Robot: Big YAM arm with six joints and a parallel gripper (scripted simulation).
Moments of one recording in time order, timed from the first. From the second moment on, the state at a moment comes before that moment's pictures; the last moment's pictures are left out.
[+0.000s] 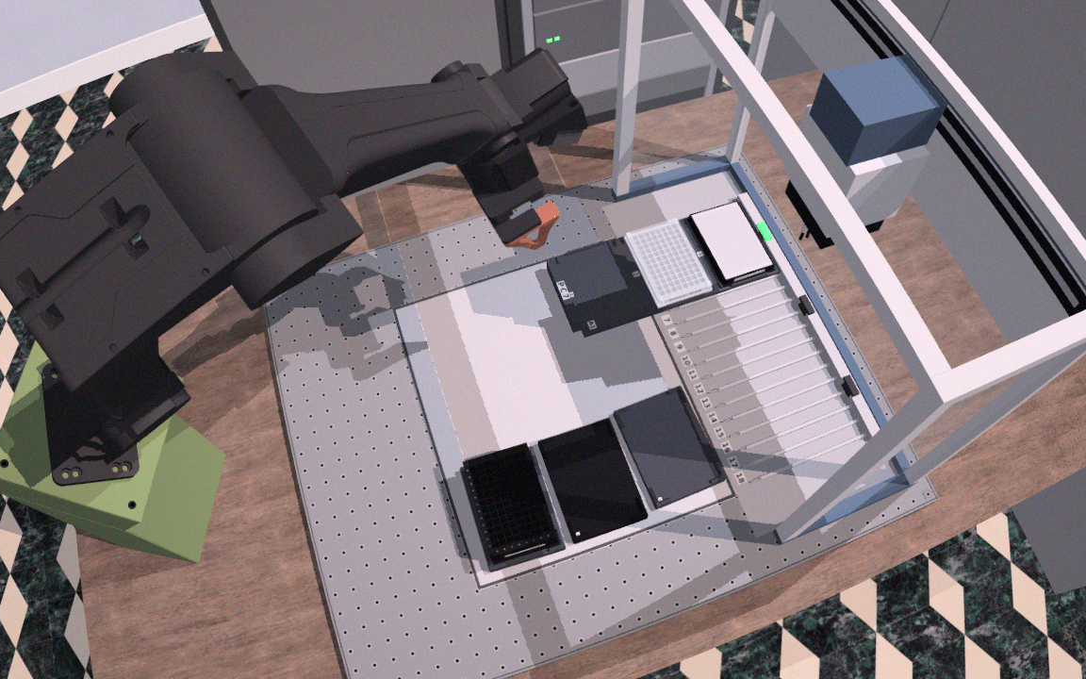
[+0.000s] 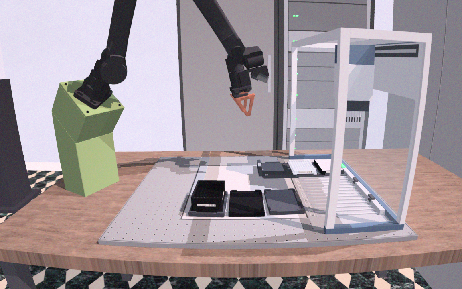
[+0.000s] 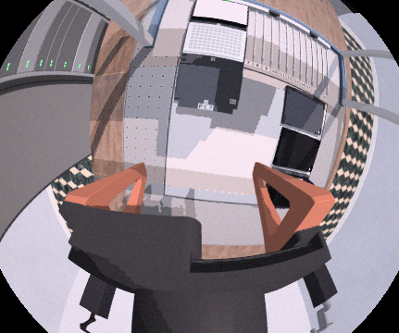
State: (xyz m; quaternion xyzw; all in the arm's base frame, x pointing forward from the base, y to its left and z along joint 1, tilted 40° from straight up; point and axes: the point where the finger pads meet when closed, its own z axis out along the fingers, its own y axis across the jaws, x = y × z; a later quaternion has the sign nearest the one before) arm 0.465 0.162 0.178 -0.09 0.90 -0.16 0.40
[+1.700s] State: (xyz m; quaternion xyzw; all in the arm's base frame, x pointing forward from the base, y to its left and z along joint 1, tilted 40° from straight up) arm 0.487 0.171 0.244 -0.16 0.66 -0.11 0.72
